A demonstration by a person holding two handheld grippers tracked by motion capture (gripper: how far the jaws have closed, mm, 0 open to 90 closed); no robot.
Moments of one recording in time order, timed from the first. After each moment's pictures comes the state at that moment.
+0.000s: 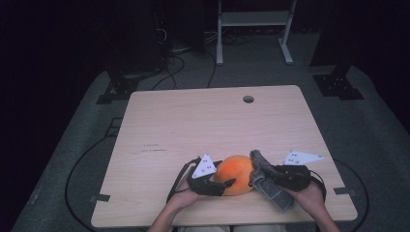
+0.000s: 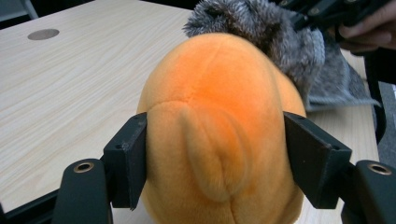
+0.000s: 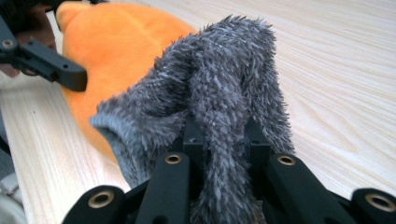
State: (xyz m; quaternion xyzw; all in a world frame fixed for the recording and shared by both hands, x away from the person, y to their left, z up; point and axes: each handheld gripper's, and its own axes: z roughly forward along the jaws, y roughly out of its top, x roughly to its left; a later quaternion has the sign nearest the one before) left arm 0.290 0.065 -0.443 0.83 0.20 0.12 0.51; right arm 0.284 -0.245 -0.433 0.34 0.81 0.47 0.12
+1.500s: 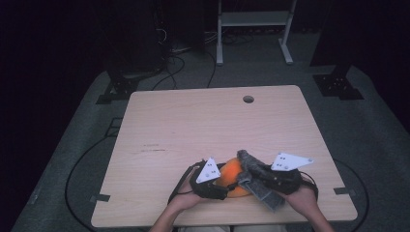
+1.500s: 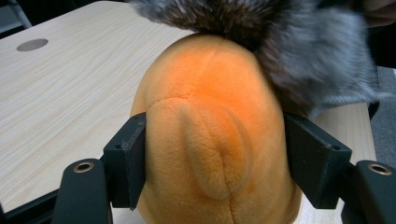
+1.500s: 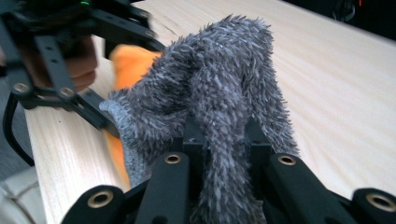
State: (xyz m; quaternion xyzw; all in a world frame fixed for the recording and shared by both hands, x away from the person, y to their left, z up) left arm 0.284 0.055 -0.443 0.83 0.17 0.14 0.51; right arm 0.271 -0.212 -0.411 0.27 0.82 0.48 0.16
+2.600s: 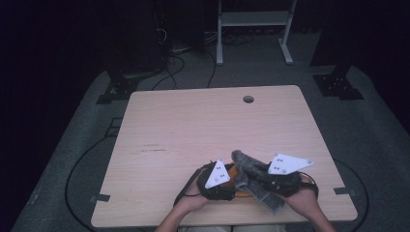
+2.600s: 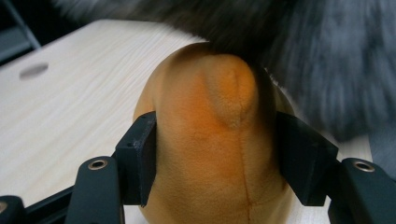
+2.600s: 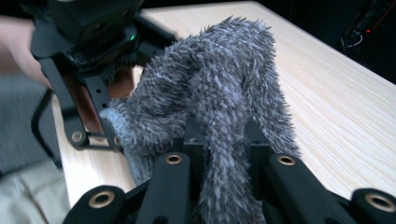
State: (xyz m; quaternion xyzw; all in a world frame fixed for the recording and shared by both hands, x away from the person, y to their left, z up) left arm 0.269 0.031 -0.433 0.84 0.13 0.18 0.50; right arm 0.253 -0.188 -0.380 0.21 0.84 0.47 0.19
